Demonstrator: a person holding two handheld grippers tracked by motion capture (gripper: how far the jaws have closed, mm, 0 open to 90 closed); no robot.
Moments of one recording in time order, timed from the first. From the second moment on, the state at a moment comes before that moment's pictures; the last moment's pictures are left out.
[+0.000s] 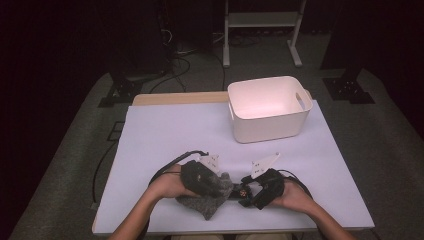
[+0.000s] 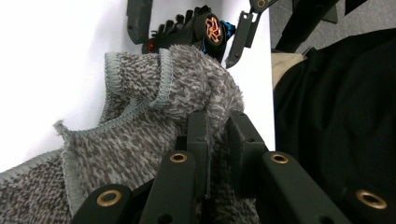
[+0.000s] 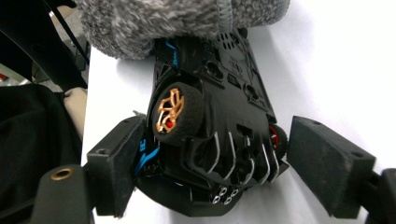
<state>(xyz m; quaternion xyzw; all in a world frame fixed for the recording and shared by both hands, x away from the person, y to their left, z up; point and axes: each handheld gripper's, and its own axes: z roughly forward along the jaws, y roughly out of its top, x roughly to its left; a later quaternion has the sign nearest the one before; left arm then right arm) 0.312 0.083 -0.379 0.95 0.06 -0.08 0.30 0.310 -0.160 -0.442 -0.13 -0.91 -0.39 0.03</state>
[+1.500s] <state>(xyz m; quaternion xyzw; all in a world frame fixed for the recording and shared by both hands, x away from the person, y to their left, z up) 0.309 0.013 -0.398 0.95 0.00 -0.09 0.28 0.290 -0.157 -0.459 -0.06 -0.92 -0.38 -0.02</state>
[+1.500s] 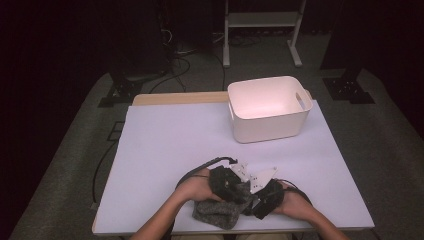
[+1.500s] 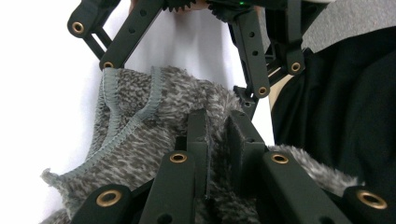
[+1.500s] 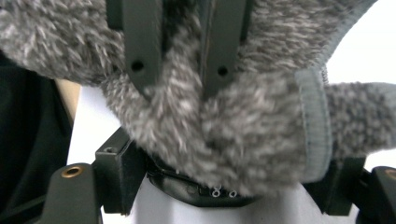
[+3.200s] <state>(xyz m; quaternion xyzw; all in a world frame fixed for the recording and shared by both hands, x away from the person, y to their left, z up) 0.323 0.045 -0.395 0.96 0.03 -0.06 0.26 0.291 -0.158 -0.460 -0.05 -0.92 -0.38 -0.02</state>
